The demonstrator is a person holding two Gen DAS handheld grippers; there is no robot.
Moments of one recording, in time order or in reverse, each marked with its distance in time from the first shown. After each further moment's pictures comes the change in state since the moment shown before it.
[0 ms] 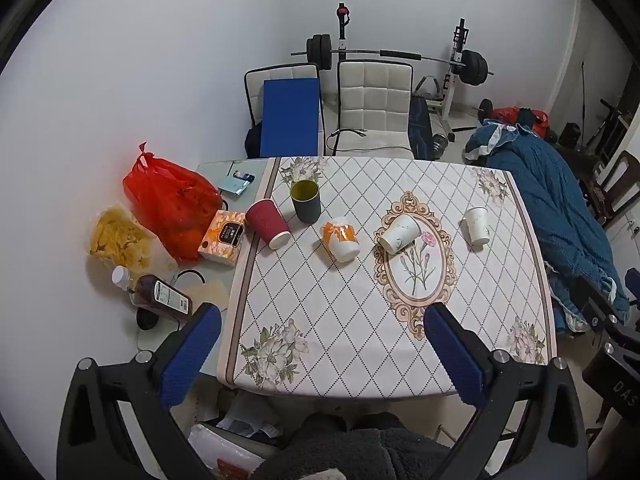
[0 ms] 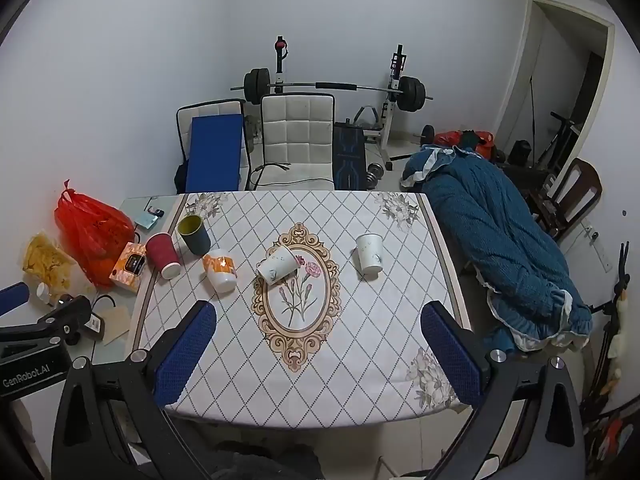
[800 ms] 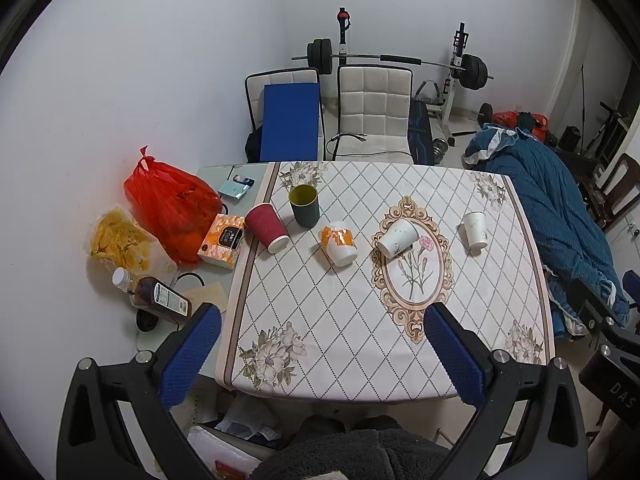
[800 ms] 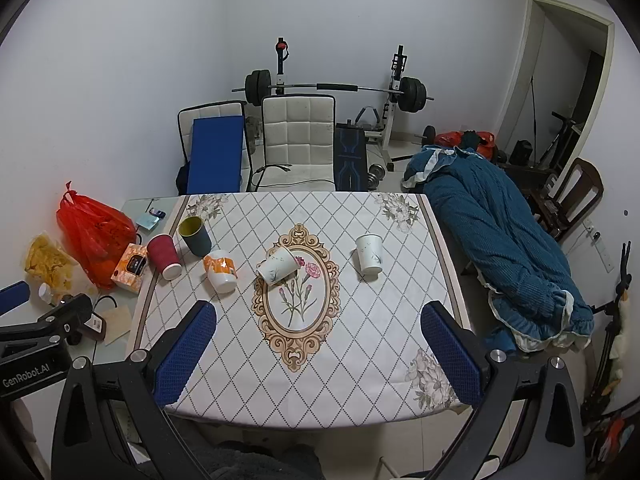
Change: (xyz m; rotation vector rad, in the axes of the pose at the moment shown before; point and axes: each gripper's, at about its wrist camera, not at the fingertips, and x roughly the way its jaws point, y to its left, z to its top) left arm -0.006 -0.006 0.007 -0.003 -0.009 0.002; right arm -0.003 0.001 0.000 0.005 0.003 0.004
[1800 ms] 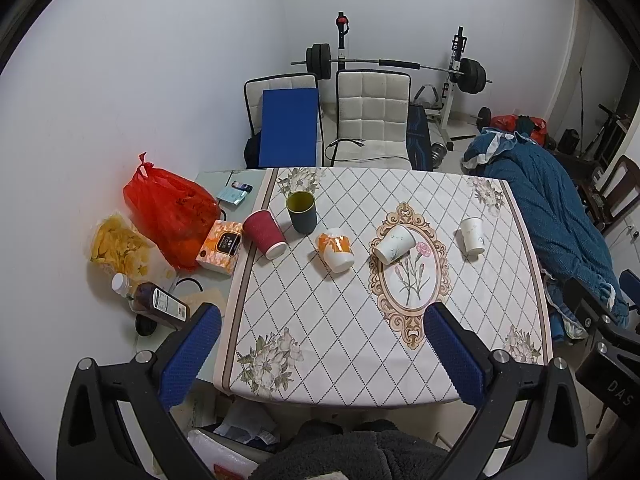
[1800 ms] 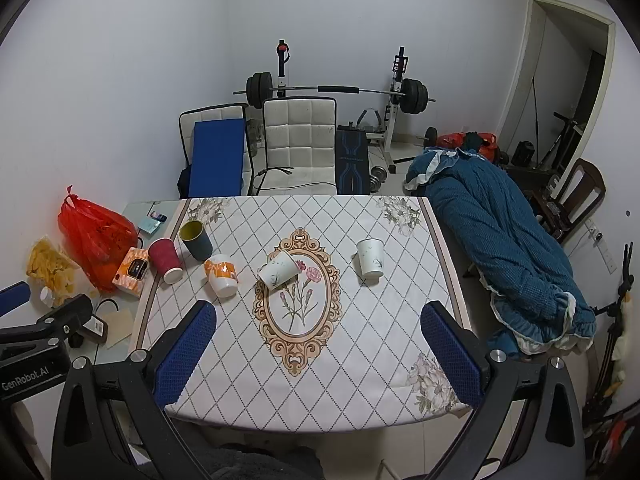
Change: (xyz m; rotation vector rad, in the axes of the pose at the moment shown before) left arm -0.004 -0.001 0.013 -0.002 -0.009 -0.008; right arm -0.002 0.000 0.012 0.002 -0.008 0.010
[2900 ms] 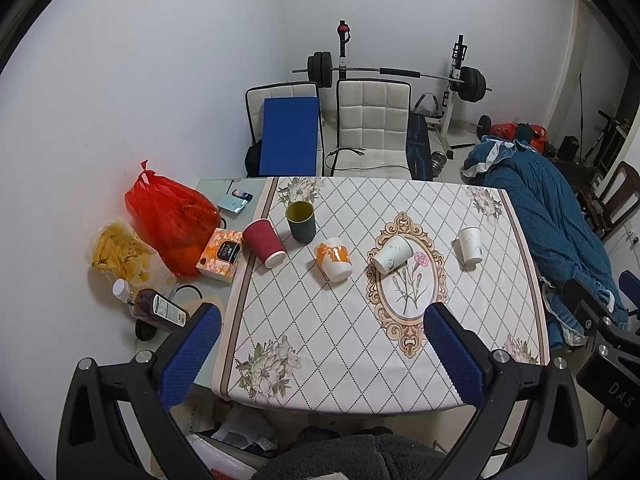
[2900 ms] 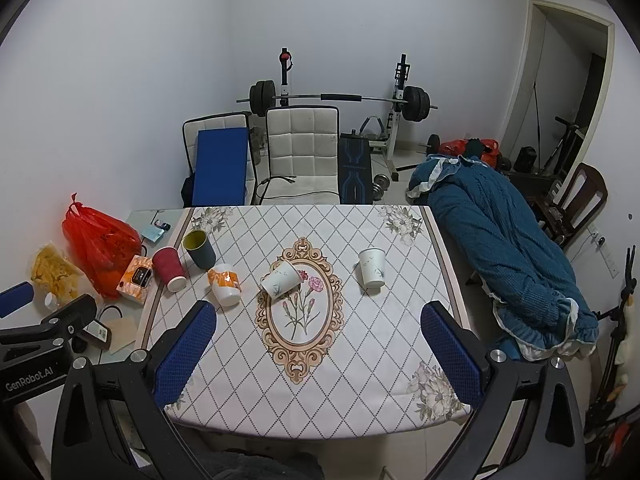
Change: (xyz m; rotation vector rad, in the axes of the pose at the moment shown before) left arm -0.007 -0.001 0.003 -0.006 -0.032 0.002; right arm -0.008 -0.001 0.005 -0.002 -0.029 0.017
